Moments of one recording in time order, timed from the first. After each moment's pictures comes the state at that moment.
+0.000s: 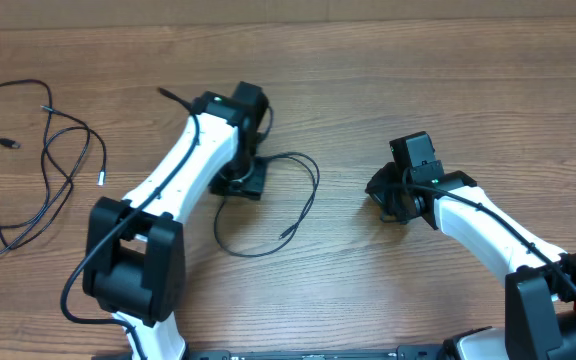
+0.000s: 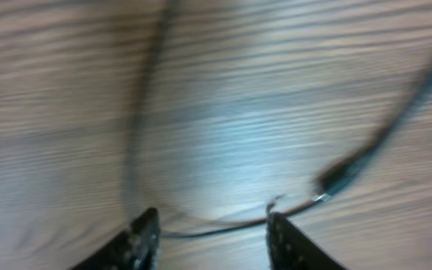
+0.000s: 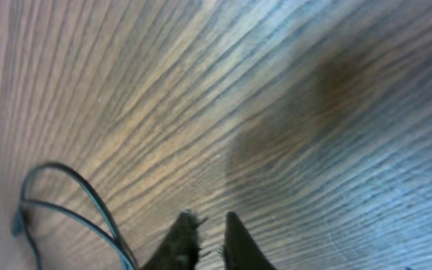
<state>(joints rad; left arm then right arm) -0.39 1.92 1.50 -1.22 0.07 -0.20 0.28 1.58 0.84 -0.43 -0.13 1.09</state>
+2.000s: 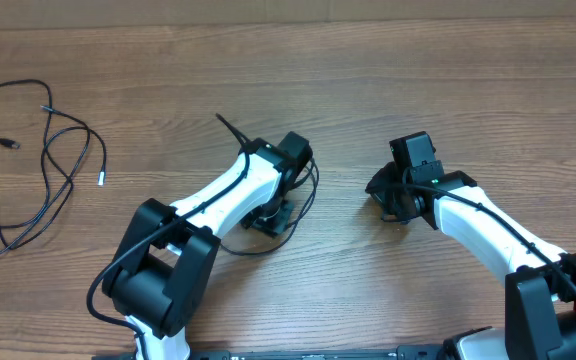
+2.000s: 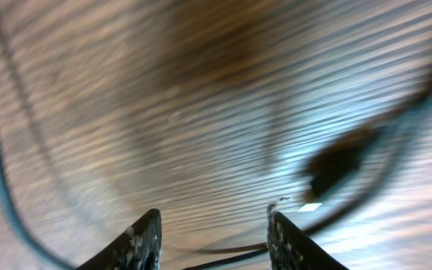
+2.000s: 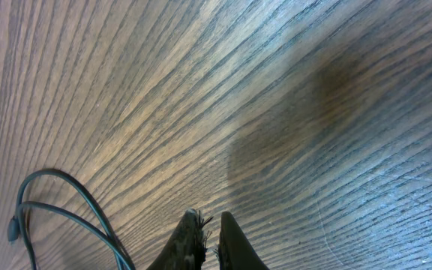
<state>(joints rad) -0.58 1.92 1.28 -1.06 -0.10 -0.17 0.28 1.58 0.84 -0.43 -0.12 1.09</state>
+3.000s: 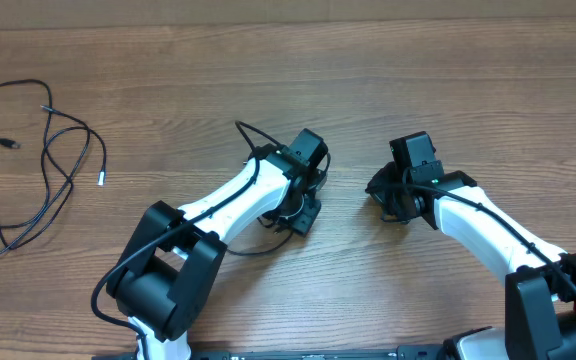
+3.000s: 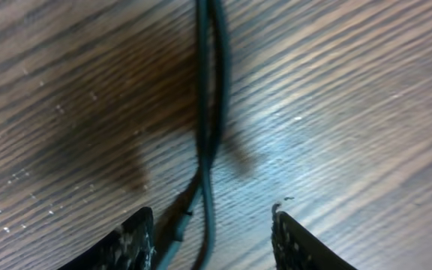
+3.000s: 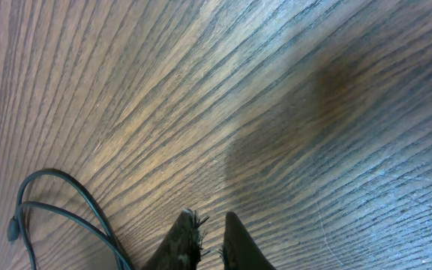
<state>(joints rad) -0.63 1.92 1.25 -0.85 0.13 -0.13 0.29 1.58 0.84 -0.43 -0.12 1.09</state>
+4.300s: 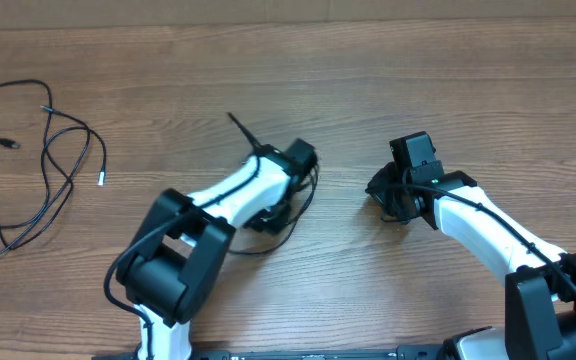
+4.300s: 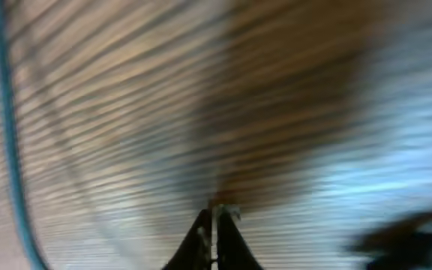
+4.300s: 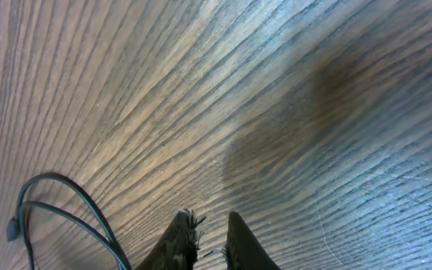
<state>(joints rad) -0.58 1.99 1.25 -1.00 -0.28 -0.16 0.28 1.58 0.84 -0.43 -0.12 1.09</state>
